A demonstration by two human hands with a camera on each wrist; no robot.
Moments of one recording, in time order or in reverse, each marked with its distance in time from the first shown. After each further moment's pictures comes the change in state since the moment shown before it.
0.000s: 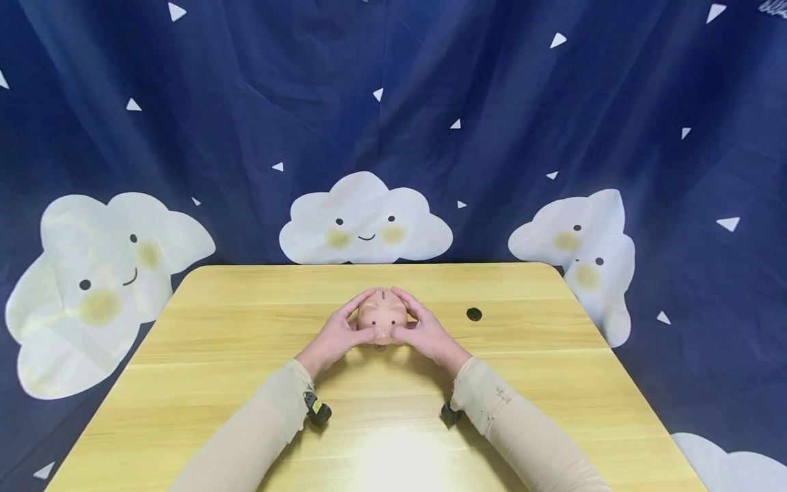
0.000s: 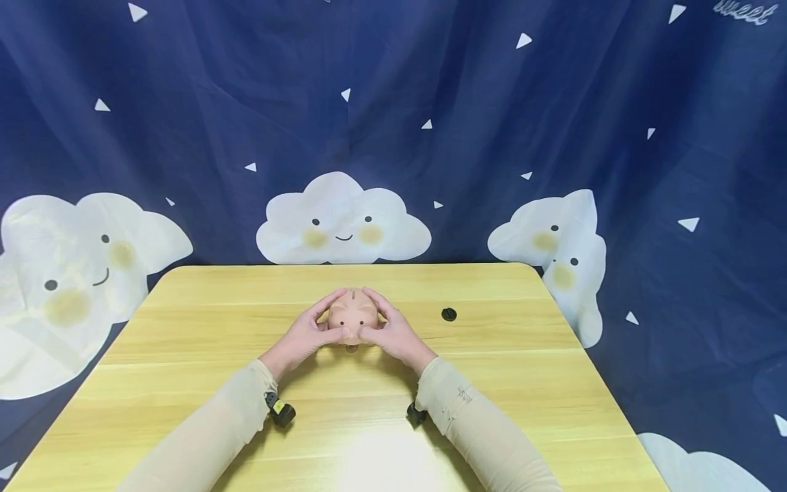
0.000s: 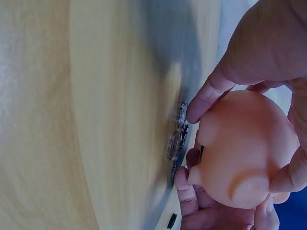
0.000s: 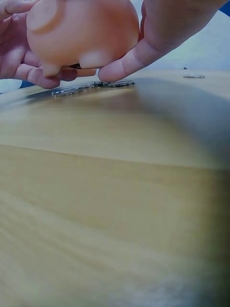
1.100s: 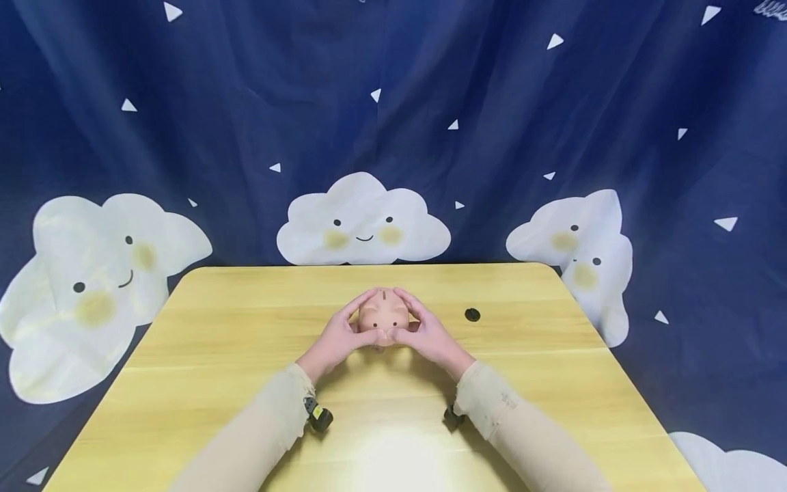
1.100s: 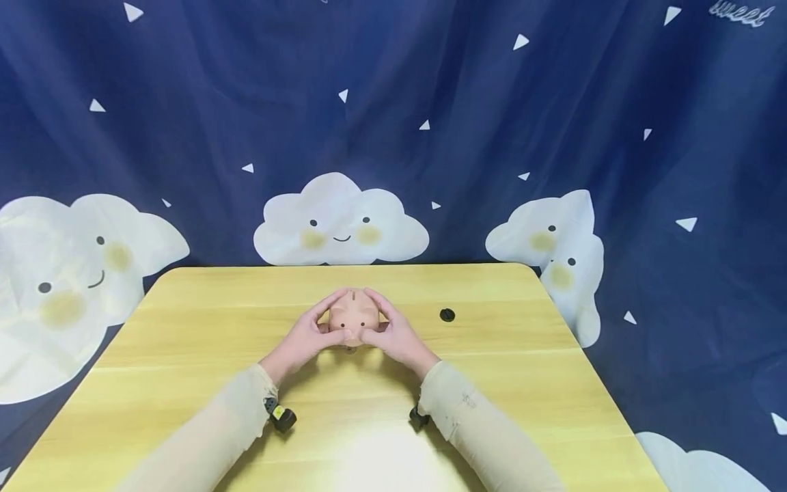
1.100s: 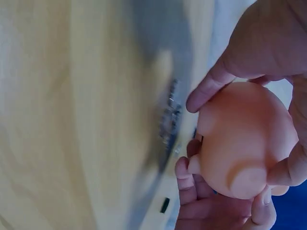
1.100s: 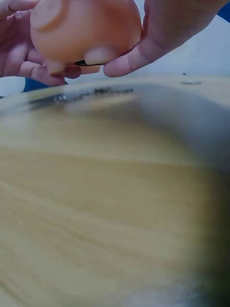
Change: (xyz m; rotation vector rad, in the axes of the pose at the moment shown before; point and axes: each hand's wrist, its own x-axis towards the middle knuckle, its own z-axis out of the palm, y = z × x) left_hand 0.000 0.012 0.009 0.012 0.010 0.021; right_hand -0.007 -0.010 -0.005 -0.055 0.029 -0.020
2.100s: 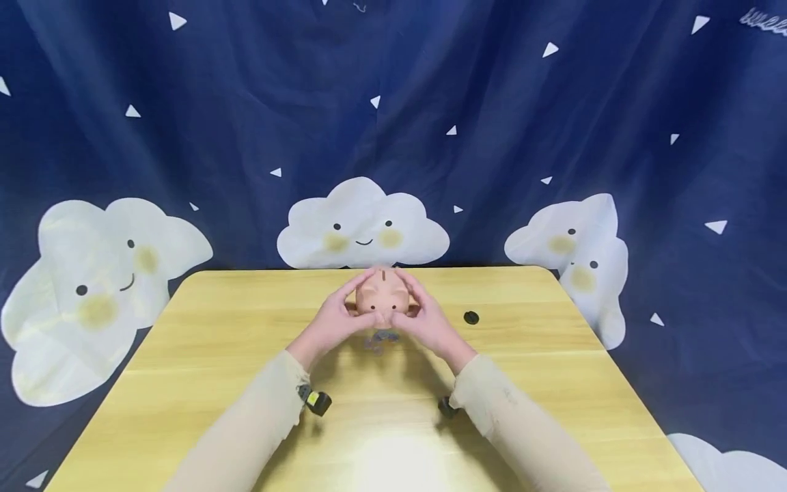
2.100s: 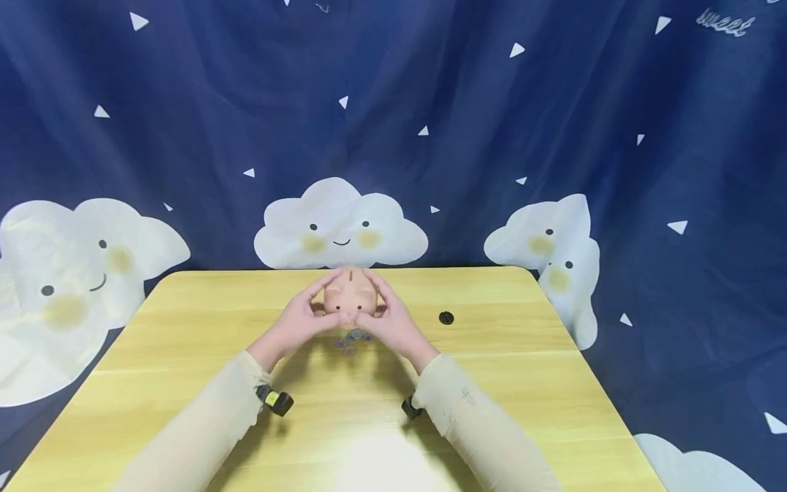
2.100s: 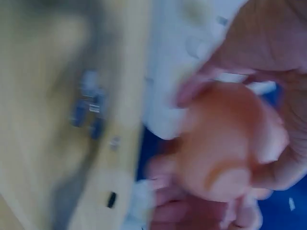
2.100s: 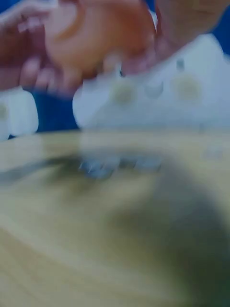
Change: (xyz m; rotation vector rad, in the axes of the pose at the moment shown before) left_hand 0.000 0.037 -0.010 0.119 0.007 0.112; right_hand 0.000 -0.040 0.003 0.010 0.052 -0.095
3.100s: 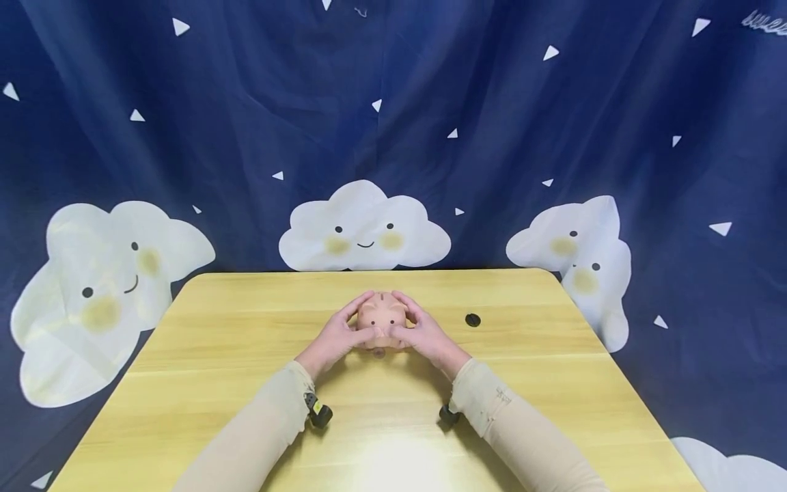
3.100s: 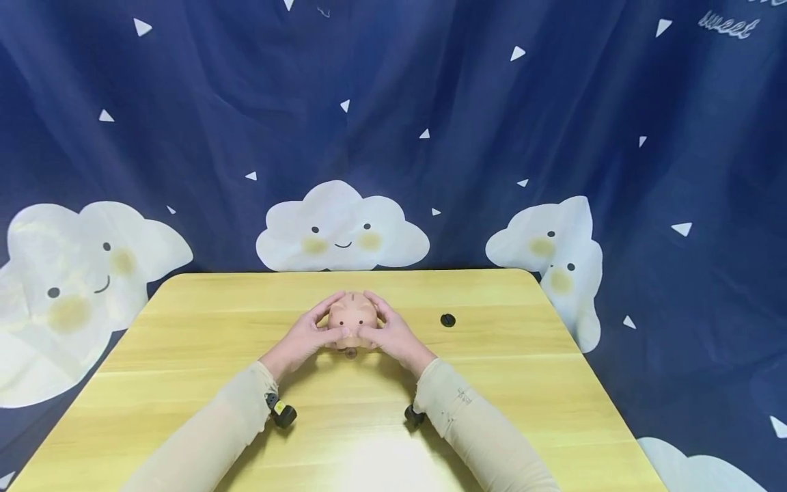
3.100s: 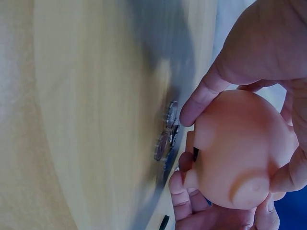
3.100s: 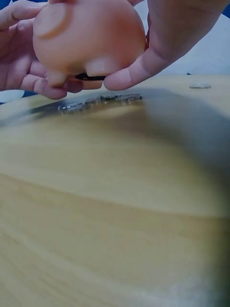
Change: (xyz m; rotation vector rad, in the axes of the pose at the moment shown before) left_hand 0.001 -0.047 0.004 -0.102 0.002 -0.165; right_hand 0.007 0.038 0.005 0.056 -0.028 0.220
